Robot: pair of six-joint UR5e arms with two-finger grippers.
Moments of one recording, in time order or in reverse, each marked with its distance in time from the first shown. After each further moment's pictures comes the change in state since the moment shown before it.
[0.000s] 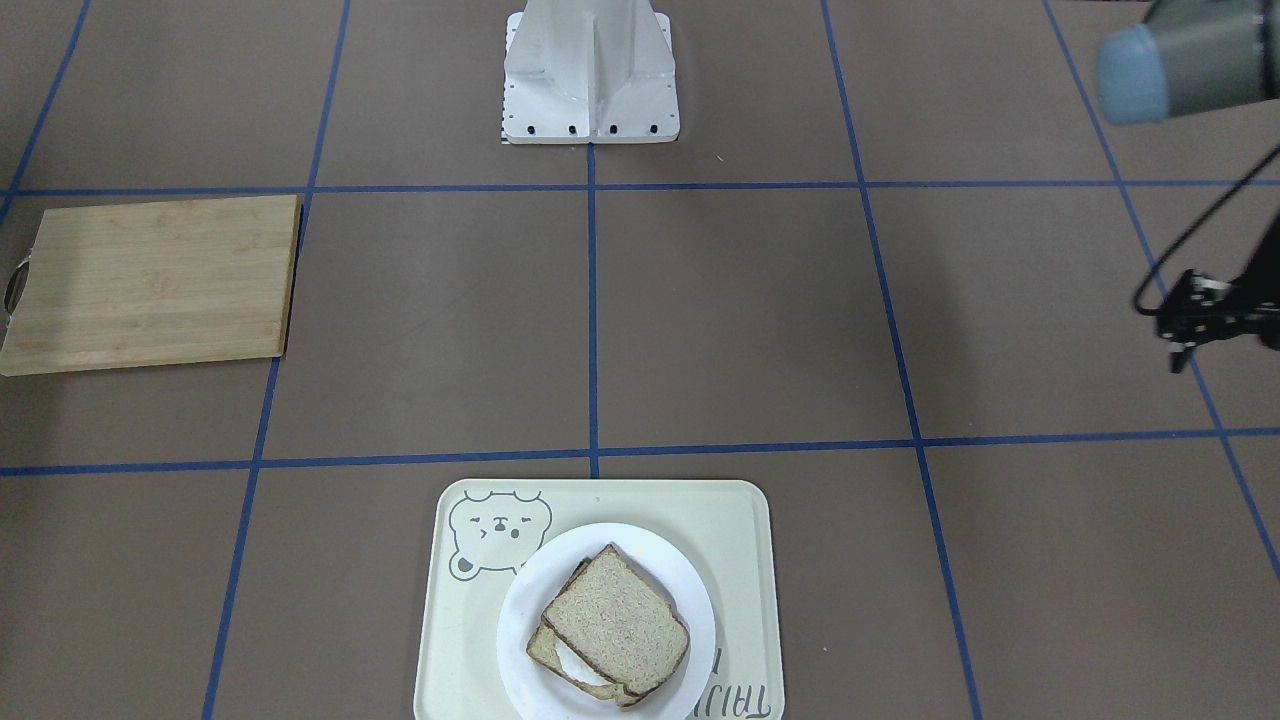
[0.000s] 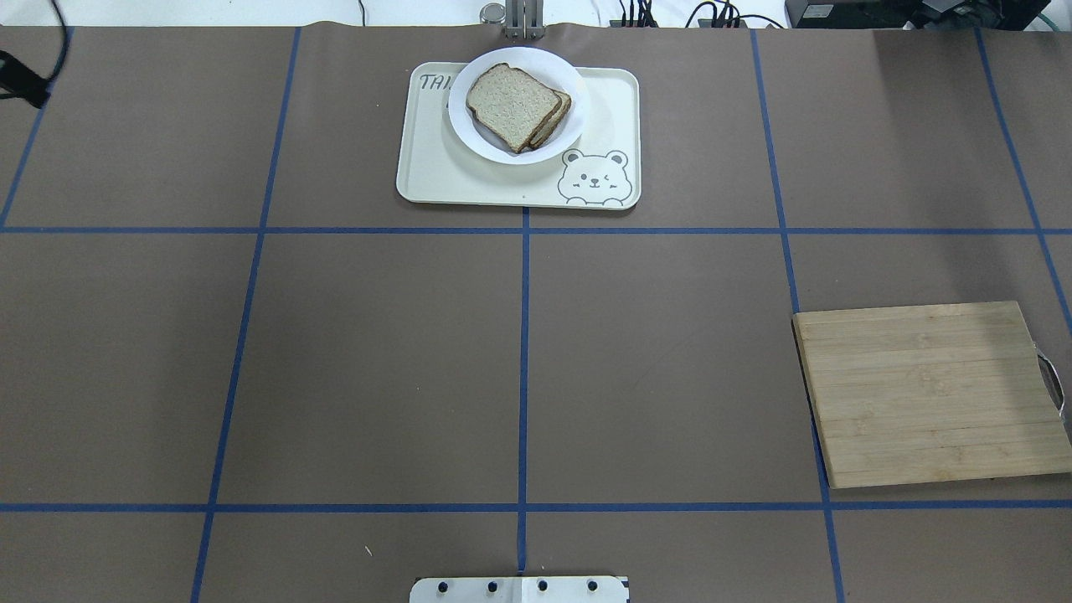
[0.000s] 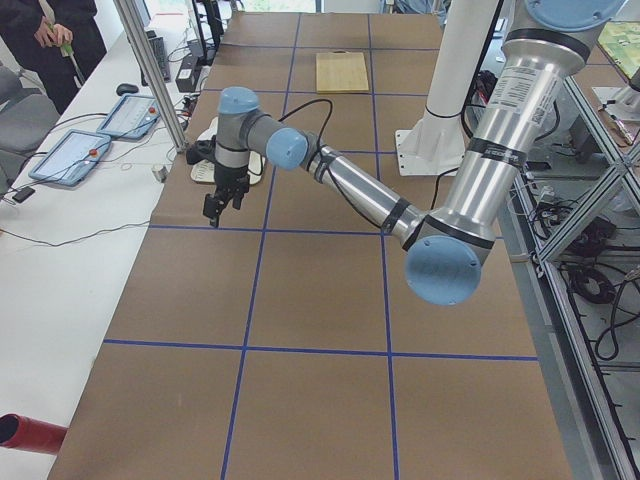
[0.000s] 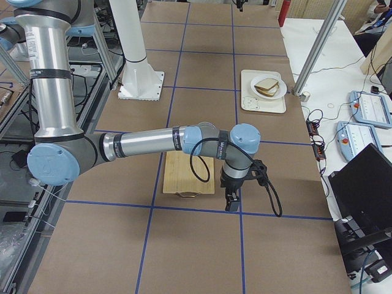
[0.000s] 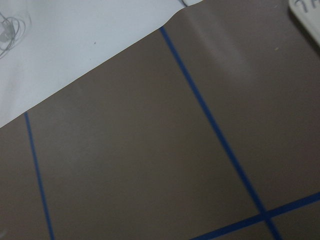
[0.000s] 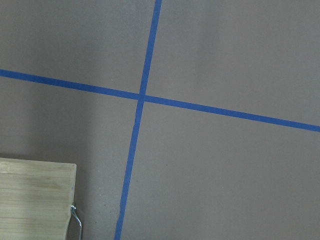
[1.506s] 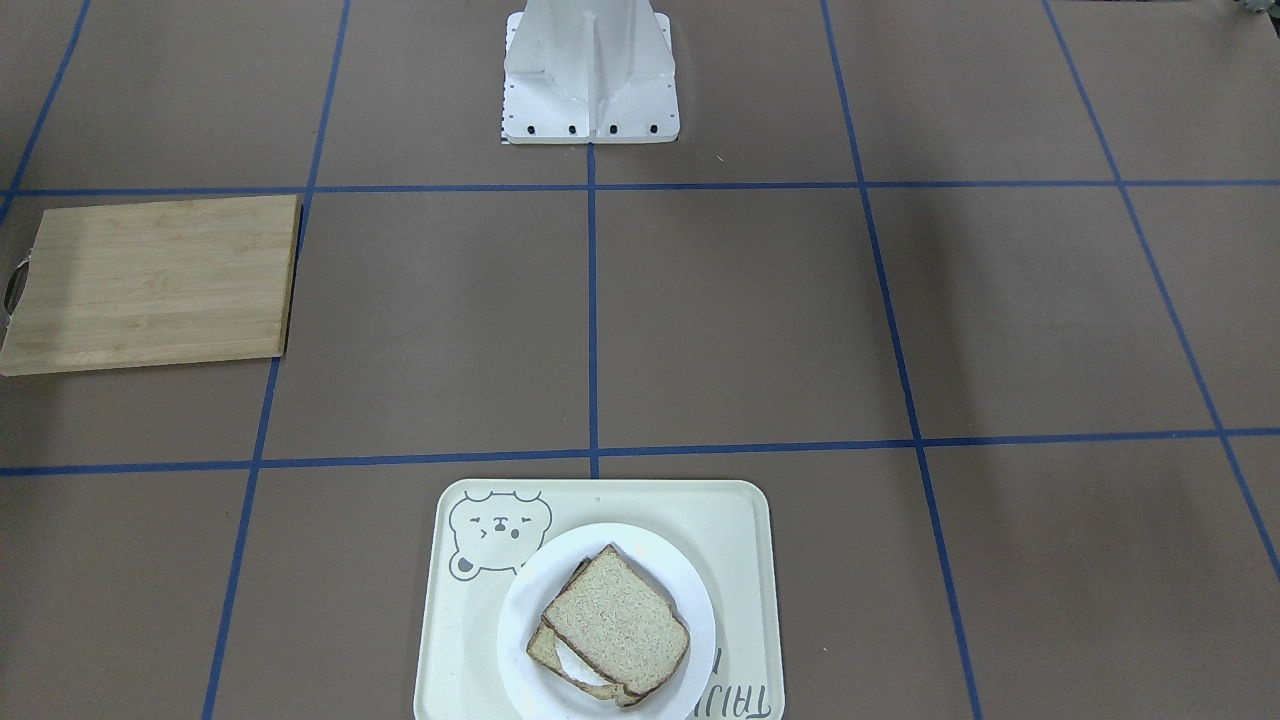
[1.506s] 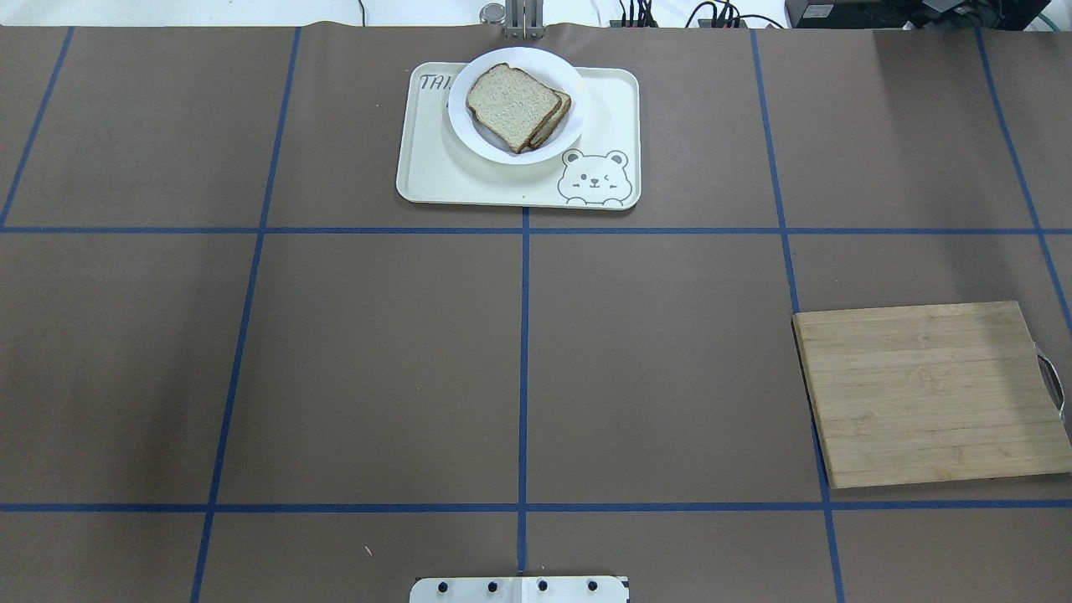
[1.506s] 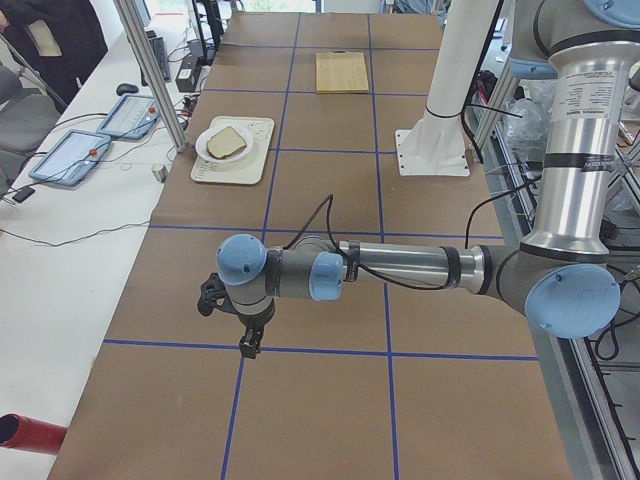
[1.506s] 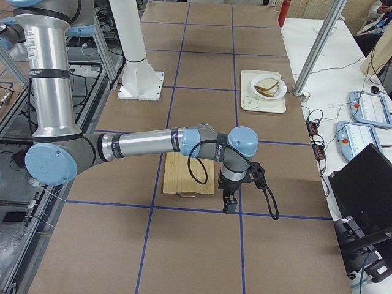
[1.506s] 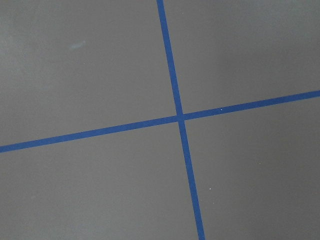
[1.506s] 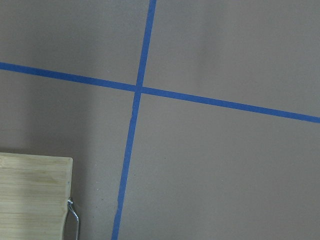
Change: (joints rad) left arm -0.241 0.262 0.176 -0.092 -0.285 0.154; right arm -0.002 -0.012 -0.003 0.002 0.000 -0.001
